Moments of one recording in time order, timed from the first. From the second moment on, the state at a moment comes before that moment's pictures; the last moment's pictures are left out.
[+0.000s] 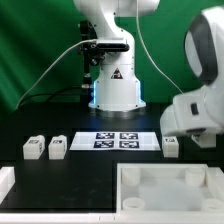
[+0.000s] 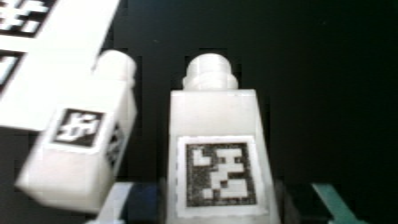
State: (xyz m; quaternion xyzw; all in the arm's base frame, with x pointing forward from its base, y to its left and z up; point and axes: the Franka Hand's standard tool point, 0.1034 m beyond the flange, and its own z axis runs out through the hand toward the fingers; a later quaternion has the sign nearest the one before) arm 0.432 0.167 0.071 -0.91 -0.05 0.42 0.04
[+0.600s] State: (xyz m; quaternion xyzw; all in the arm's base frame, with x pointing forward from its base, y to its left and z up) arm 0.478 0.130 0.150 -0.99 -0.03 0.10 0.05
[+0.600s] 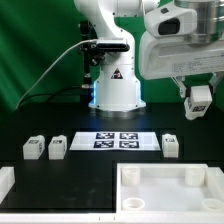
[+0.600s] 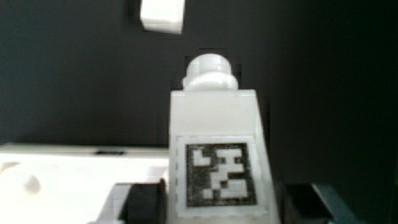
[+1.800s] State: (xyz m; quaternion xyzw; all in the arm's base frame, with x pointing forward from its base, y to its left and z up) arm 0.583 0.119 0.138 -0.96 -0.06 -0.28 0.06
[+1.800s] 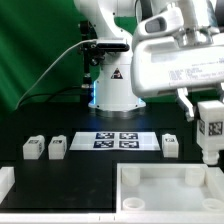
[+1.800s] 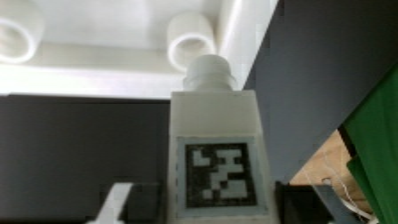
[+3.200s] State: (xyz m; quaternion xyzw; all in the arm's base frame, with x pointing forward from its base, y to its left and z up) arm 0.620 0.116 0.093 -0.95 -0.06 -0.29 0.05
